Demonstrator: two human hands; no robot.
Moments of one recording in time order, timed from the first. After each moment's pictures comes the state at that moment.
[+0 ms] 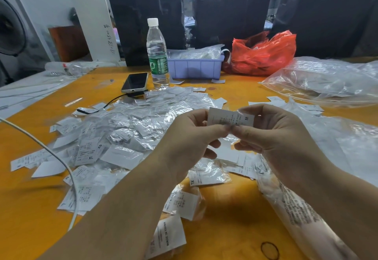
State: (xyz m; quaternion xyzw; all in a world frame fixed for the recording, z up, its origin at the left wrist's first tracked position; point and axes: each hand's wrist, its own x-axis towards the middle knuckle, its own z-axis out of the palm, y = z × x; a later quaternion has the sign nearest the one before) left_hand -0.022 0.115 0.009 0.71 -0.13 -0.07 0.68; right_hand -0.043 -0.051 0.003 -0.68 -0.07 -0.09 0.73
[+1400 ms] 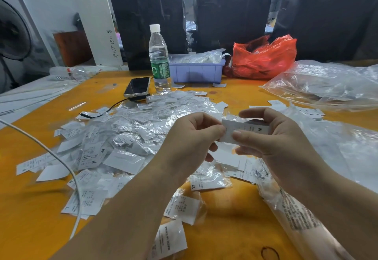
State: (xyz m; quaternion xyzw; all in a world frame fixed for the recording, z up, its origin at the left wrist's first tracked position) left_hand -0.024 0.114 0.010 0.74 -0.13 -0.02 0.66; right_hand -0.045 -0.053 0.002 -0.69 -0.05 -0.08 0.72
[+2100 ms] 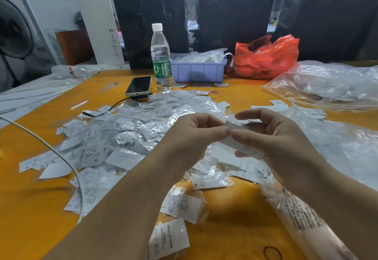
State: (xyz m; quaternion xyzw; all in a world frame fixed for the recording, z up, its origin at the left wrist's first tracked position) left_hand -0.022 0.121 0.015 0.75 -0.15 -0.08 0.64; right_hand -0.045 -0.050 0.005 -0.69 -0.08 -0.04 0.72
